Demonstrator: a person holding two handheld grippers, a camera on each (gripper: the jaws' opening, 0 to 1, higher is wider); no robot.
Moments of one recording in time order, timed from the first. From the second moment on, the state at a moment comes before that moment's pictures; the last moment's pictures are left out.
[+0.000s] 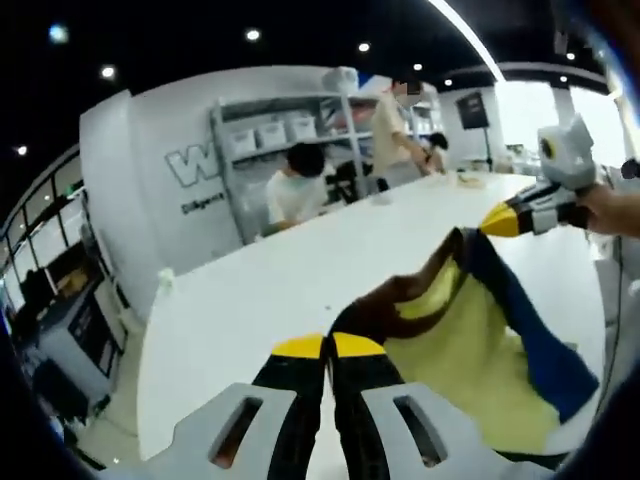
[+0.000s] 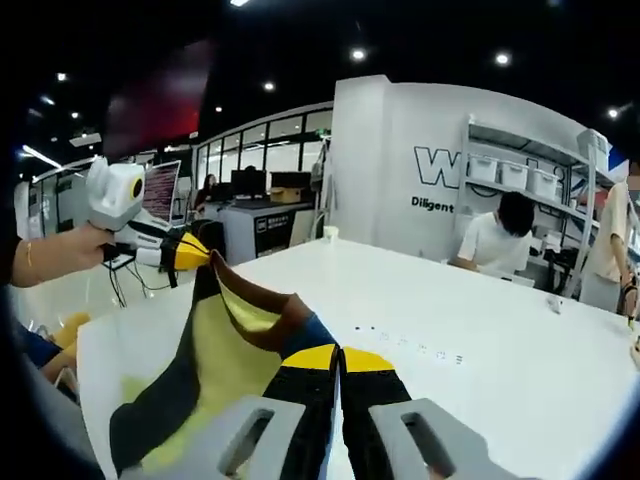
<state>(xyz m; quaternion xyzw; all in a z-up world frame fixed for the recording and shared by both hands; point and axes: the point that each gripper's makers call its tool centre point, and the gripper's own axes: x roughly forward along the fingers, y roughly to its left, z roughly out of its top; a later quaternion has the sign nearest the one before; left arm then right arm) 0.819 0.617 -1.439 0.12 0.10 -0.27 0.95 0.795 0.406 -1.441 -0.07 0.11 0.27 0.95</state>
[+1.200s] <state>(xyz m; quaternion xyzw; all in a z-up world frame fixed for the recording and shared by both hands) 0.947 0.616 -1.633 0.17 0.25 -0.24 0.92 0.942 0.420 -1.620 -0.11 0.24 0.26 0.93</state>
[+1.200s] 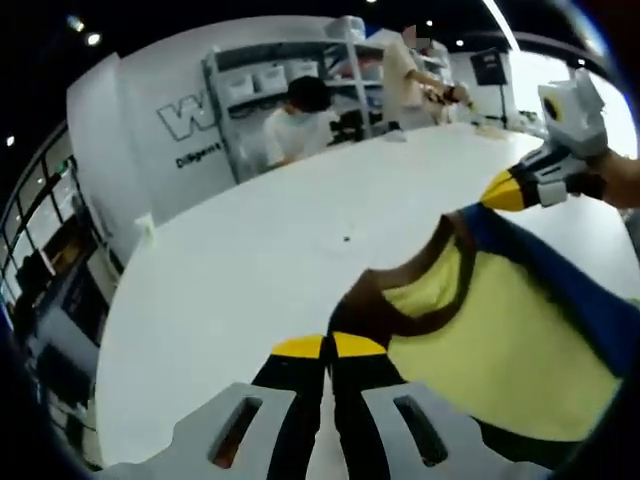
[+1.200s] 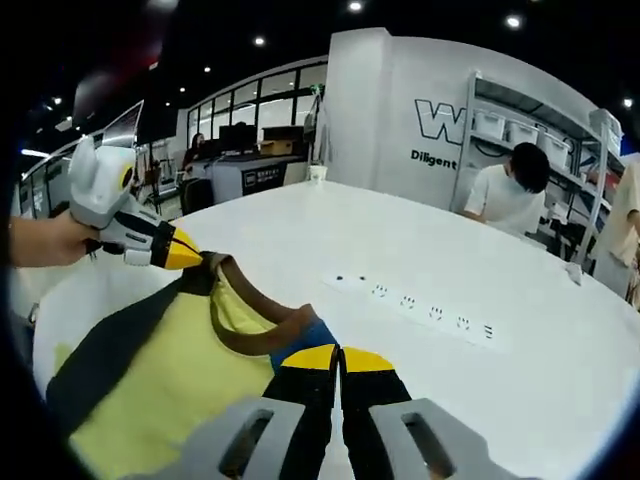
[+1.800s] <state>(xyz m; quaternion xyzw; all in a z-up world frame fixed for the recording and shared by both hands) 0.949 0.607 -1.663 0.14 0.28 -0.27 0.91 0.945 0.416 -1.649 -0.11 0.27 0.25 0.92</state>
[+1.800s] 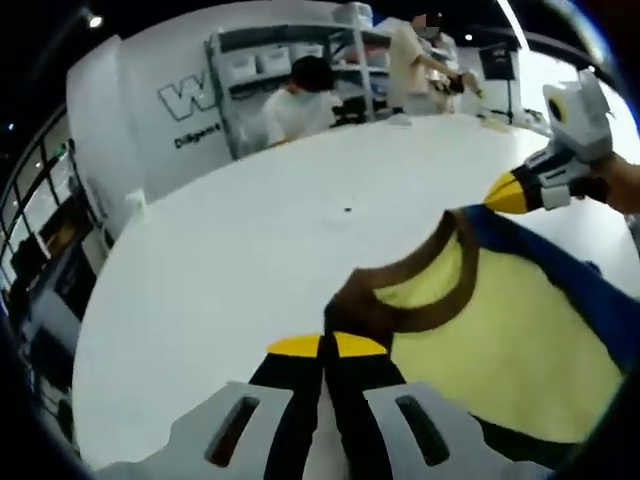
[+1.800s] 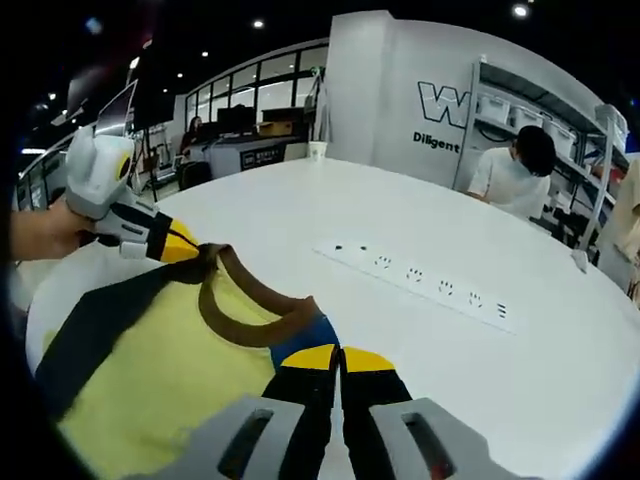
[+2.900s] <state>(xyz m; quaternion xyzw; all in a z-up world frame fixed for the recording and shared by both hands) 0.860 0.591 -1.588 0.15 0.24 -0.33 0.90 0.879 0.439 -1.591 -0.14 0.24 0.31 0.91</state>
